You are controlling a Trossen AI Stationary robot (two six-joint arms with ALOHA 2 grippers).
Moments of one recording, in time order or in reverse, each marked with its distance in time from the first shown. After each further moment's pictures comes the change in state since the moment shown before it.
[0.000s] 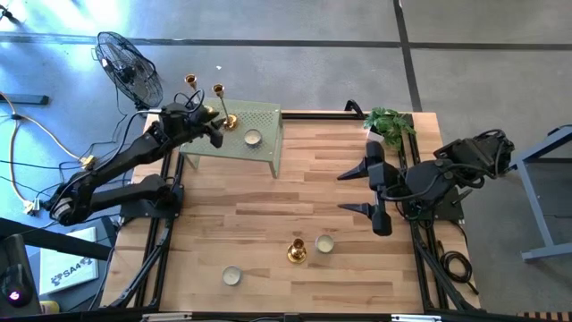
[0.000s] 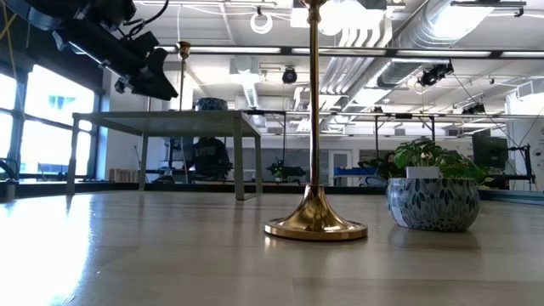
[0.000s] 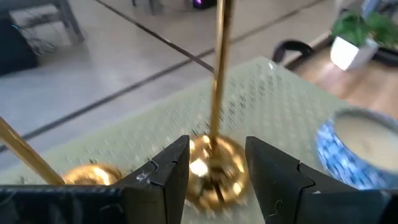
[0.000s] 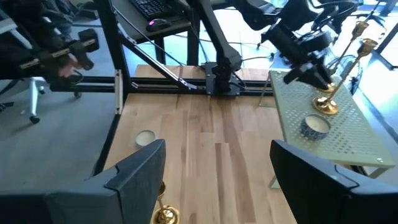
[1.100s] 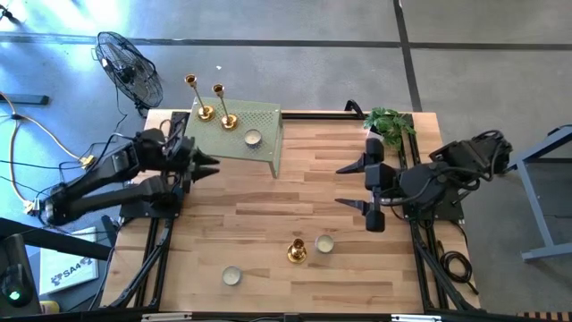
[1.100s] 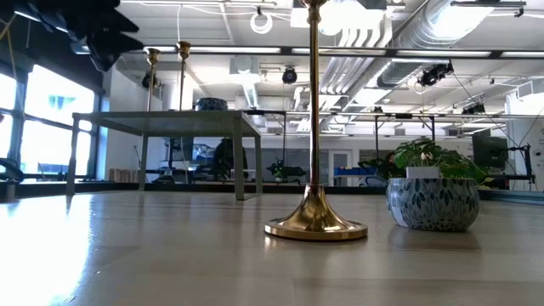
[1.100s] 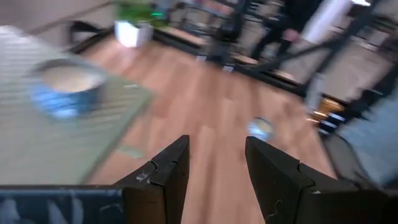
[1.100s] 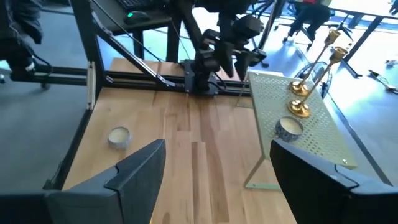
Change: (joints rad) left arm -0.389 -0.400 0.000 -0.346 0.385 -0.212; right arm 0.000 0.019 0.000 -0.013 0.085 -0.057
